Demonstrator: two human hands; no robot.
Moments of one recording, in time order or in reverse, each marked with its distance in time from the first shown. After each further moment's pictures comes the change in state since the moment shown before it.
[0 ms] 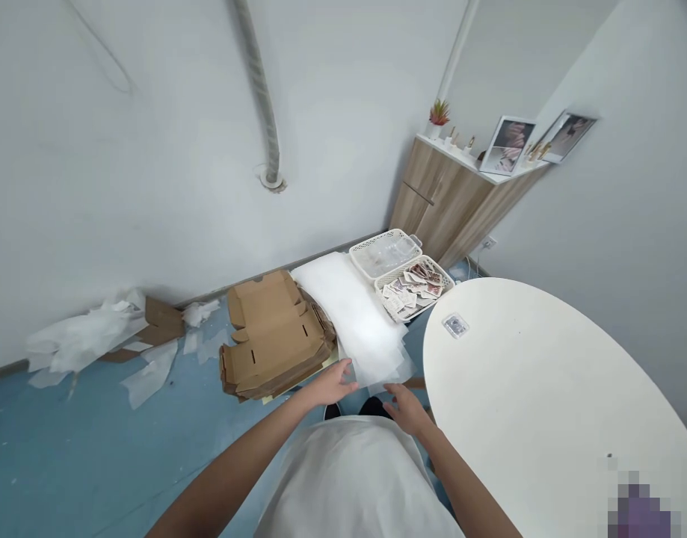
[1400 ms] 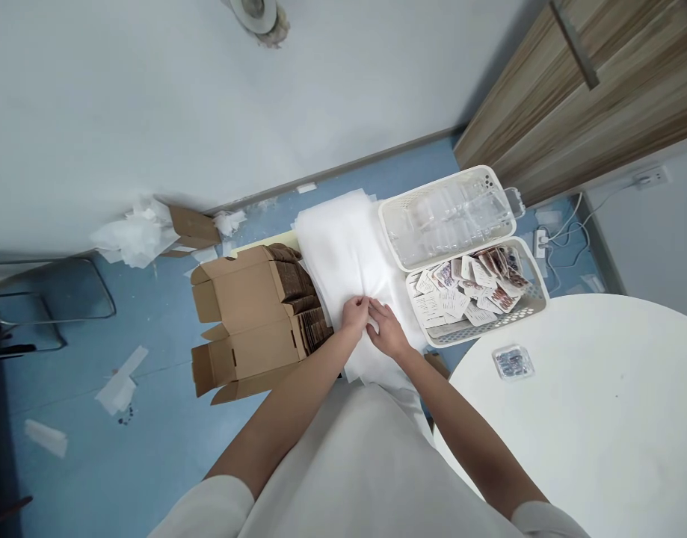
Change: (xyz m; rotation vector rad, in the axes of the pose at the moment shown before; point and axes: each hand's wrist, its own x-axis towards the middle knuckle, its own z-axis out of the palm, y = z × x) left_hand 0.212 -0.014 -0.001 -0.693 0.651 -0.597; right_hand 0.228 -0.026 -0.009 -0.169 -0.302 -0.317
